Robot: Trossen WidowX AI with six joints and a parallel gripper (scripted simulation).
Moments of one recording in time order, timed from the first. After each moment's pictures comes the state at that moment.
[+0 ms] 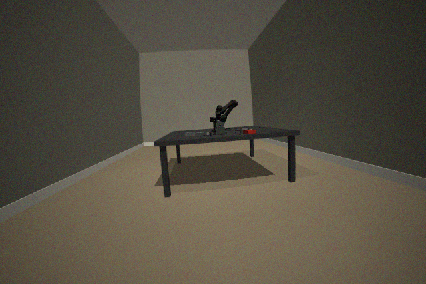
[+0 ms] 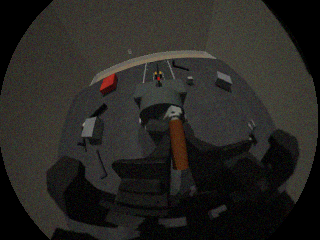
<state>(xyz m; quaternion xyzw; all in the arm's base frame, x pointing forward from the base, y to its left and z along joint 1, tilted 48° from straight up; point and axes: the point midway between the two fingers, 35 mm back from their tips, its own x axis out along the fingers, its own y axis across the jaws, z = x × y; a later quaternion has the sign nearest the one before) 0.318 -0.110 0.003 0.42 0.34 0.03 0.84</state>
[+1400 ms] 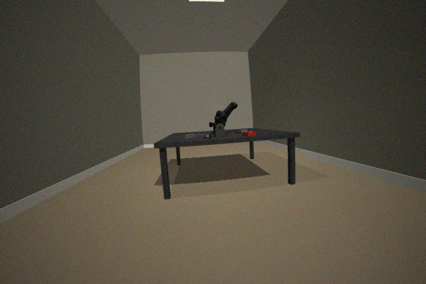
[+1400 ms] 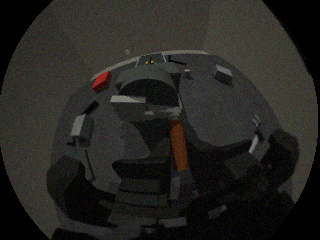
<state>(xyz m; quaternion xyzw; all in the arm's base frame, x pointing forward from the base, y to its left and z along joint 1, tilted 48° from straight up) 0.319 -0.093 -0.031 0.43 0.34 0.02 0.84</state>
